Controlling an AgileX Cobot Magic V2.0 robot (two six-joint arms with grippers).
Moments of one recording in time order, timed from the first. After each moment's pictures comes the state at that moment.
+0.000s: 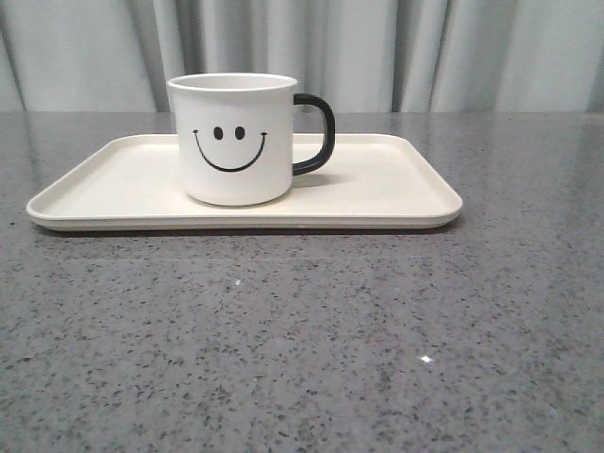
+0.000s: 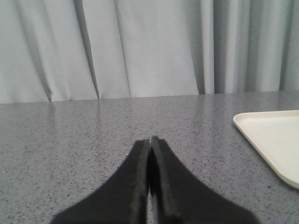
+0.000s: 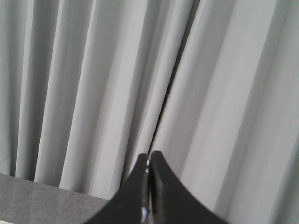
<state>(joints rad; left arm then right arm) 0.04 0.00 0.00 -0.15 0.01 0.16 -0.03 0.41 -0.90 0.53 0.36 -0.59</state>
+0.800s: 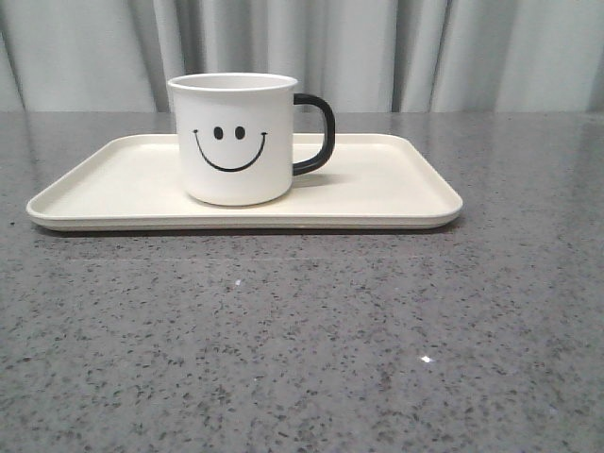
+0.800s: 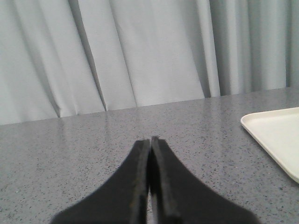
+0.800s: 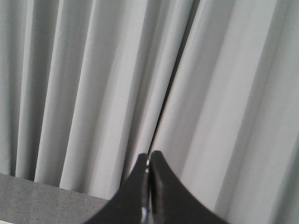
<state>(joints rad) 0.04 0.00 0.00 -0.08 -0.02 0.16 -0.03 0.41 -0.90 0.53 0.36 -0.59</state>
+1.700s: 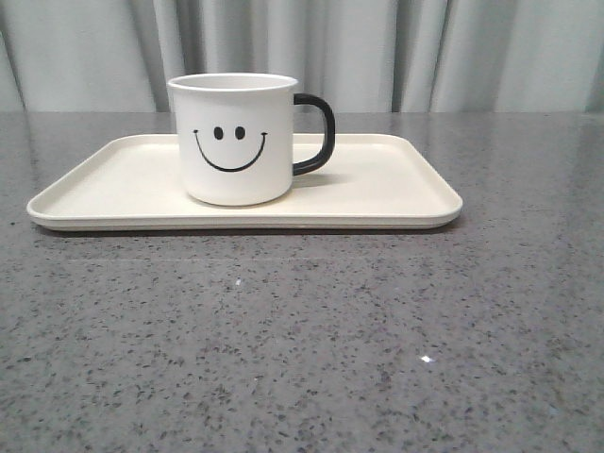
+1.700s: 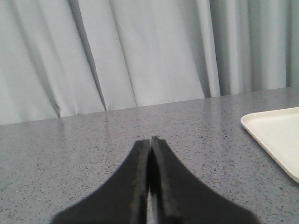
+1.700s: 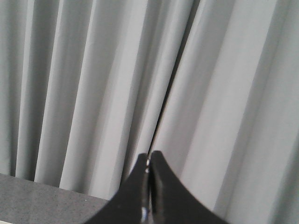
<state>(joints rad) 0.04 0.00 0.00 -0.08 -0.02 0.16 -0.03 0.40 -0.90 0.53 0.36 -0.59</state>
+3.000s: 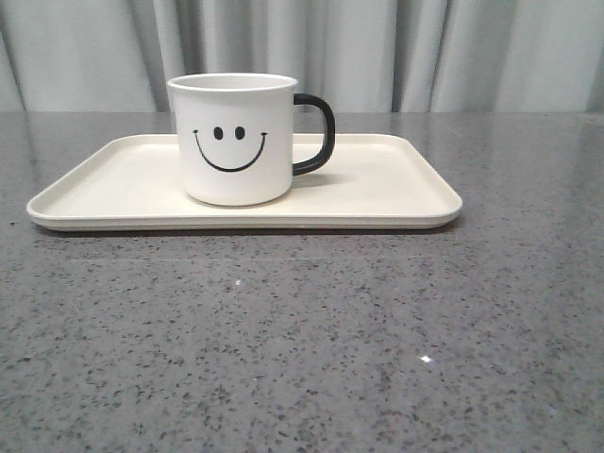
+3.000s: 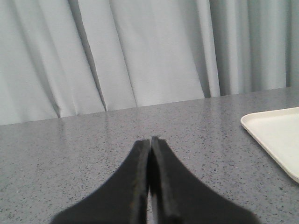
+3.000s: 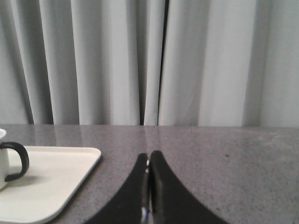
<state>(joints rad) 0.04 0.00 0.00 -0.08 -0.02 0.16 0.12 -0.01 -0.06 0.69 -0.02 -0.59</state>
